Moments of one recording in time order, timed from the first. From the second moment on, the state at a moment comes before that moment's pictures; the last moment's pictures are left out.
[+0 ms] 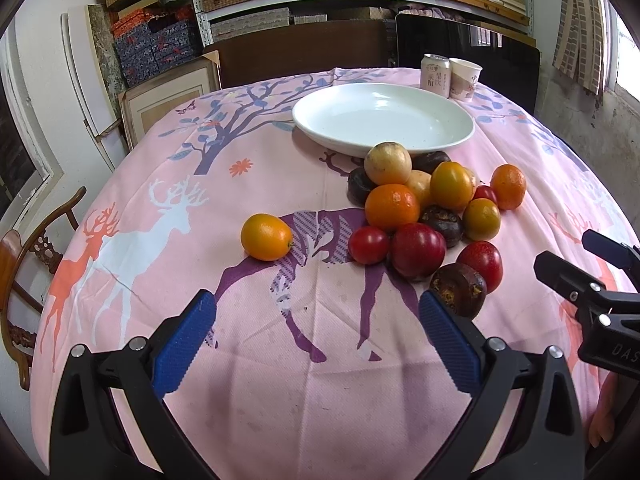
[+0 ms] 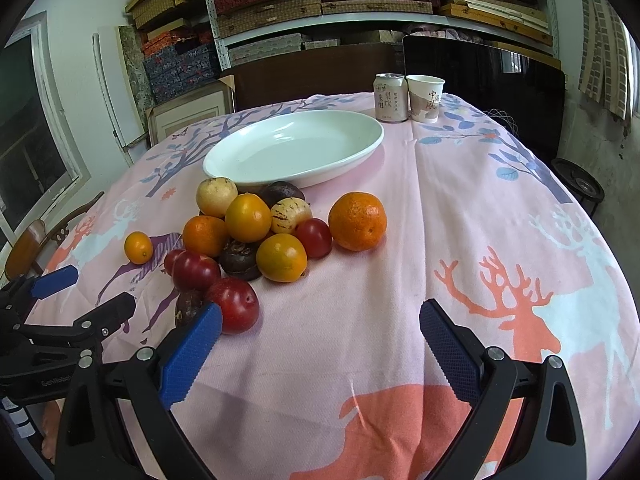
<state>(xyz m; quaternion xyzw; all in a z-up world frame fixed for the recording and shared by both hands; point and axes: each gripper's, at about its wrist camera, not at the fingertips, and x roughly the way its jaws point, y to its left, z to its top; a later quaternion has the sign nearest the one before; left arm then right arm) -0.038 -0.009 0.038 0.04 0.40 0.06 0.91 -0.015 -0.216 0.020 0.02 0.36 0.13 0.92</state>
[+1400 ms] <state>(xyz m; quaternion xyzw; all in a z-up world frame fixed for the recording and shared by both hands) 0.047 0.062 0.010 0.00 0.46 0.00 0.89 -0.007 -0.235 0.011 0.10 0.41 0.24 0.88</state>
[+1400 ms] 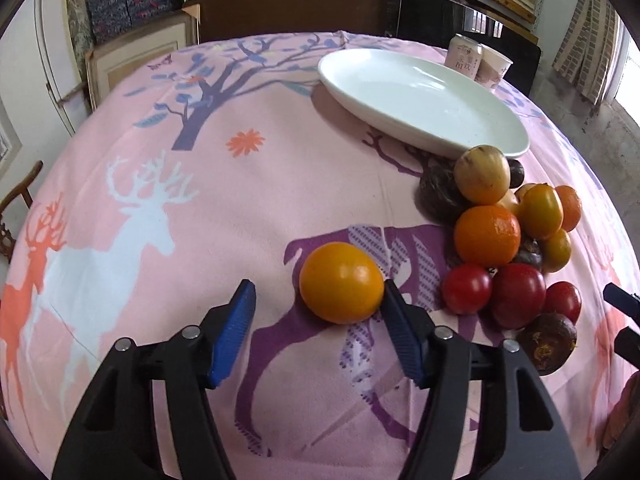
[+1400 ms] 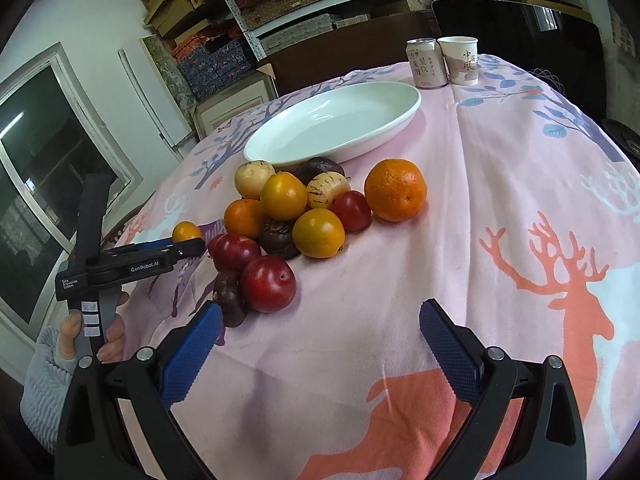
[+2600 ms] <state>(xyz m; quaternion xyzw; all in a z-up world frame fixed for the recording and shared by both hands) 0.040 0.061 0.039 -0.01 0.43 -0.04 0.90 0.086 -0.252 0.018 0.13 0.42 0.22 0.87</state>
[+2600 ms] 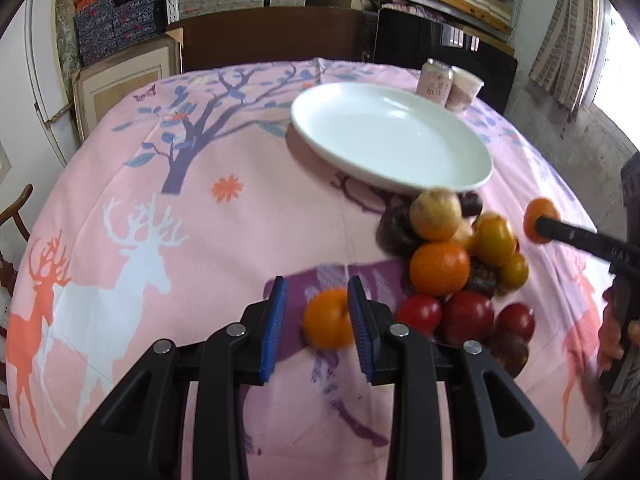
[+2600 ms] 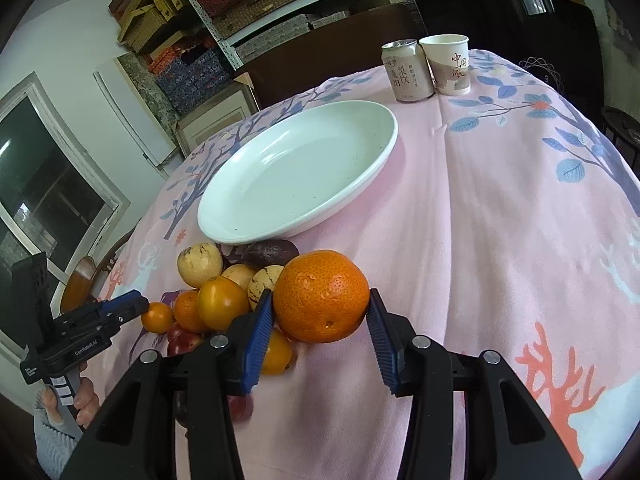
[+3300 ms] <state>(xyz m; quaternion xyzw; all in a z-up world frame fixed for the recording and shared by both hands) 0.032 0.027 0.007 0.05 0.45 -0.05 0.89 0.092 -0.264 0.003 0.16 0.43 0.22 0.86</state>
